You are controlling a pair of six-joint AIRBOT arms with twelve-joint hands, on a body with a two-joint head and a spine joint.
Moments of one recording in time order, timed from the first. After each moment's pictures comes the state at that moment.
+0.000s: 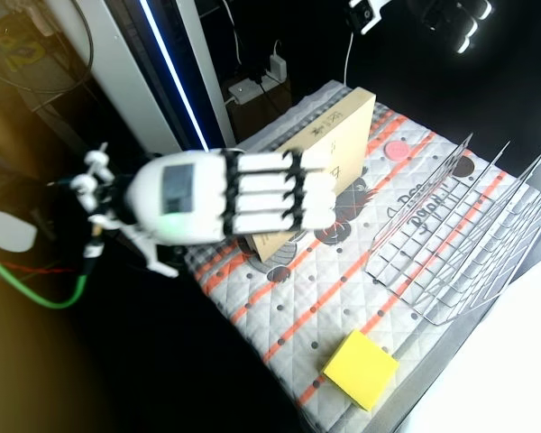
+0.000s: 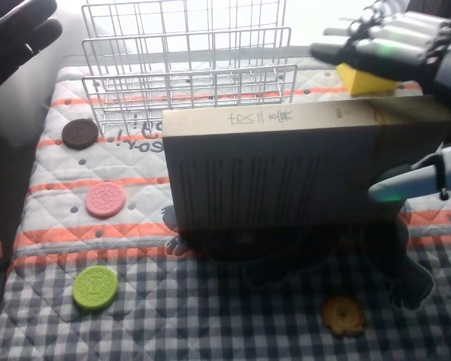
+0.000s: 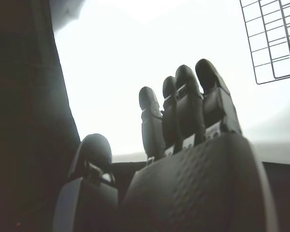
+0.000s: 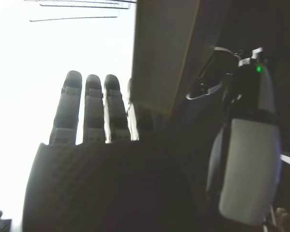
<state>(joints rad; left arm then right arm) 1.08 -0.70 0.92 -0.20 -1.20 0.01 -0.60 -0.90 1.19 -0.42 0.93 -0.40</state>
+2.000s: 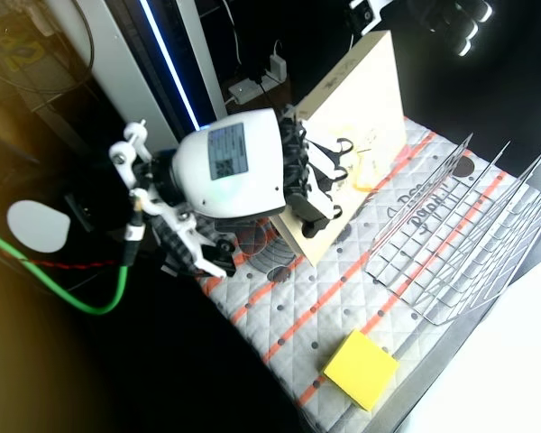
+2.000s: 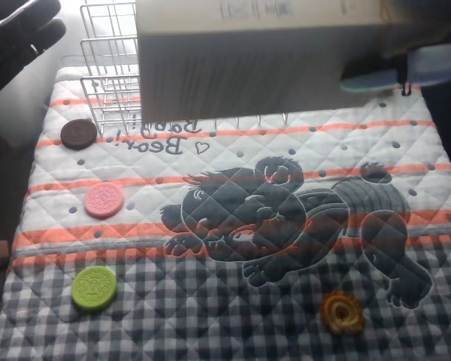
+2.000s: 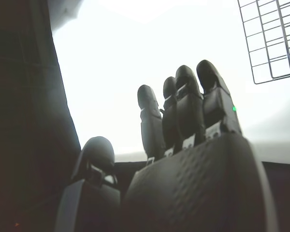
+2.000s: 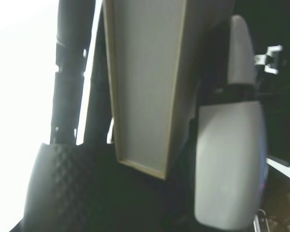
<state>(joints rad) 1.06 -0.71 0.92 -0.19 -1.19 0.01 -0.34 -0.98 1.30 -0.48 0.89 -0.40</state>
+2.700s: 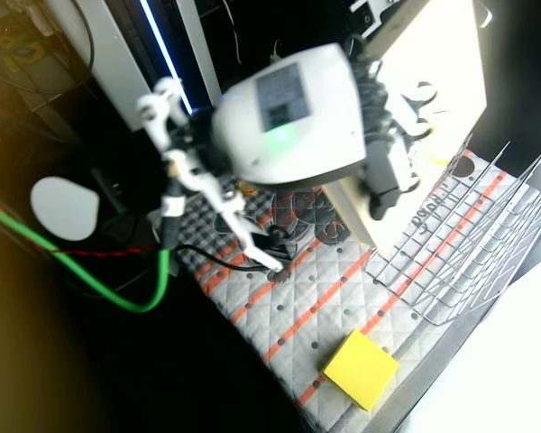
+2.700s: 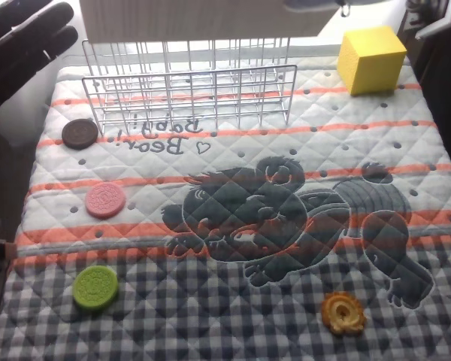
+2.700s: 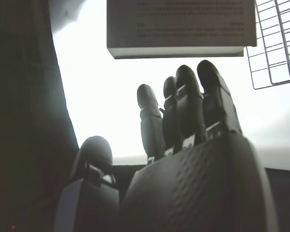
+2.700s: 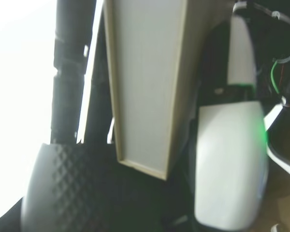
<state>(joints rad) 1.05 -0.73 0.94 -0.17 -1.16 0.01 -0.14 -1.15 1.45 -0.54 0.75 -0.40</state>
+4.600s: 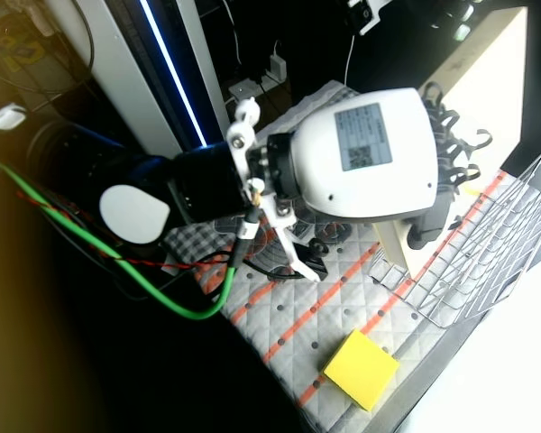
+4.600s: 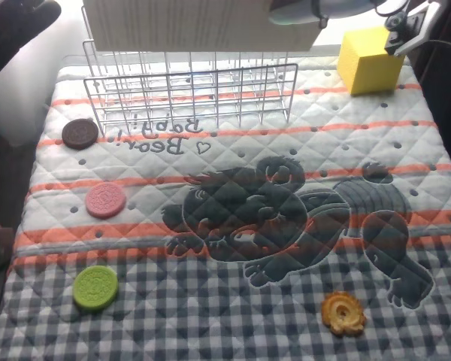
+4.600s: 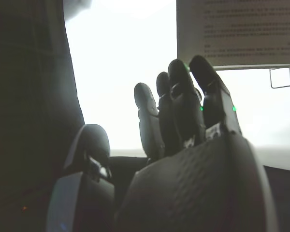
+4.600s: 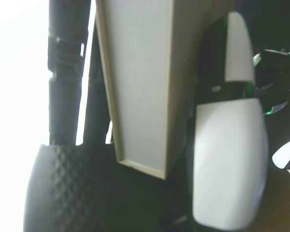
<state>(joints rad) 1.07 -0.73 0.93 -0.23 -1.27 0.01 -0.18 -1.21 1.51 -0.46 0.69 -0.40</state>
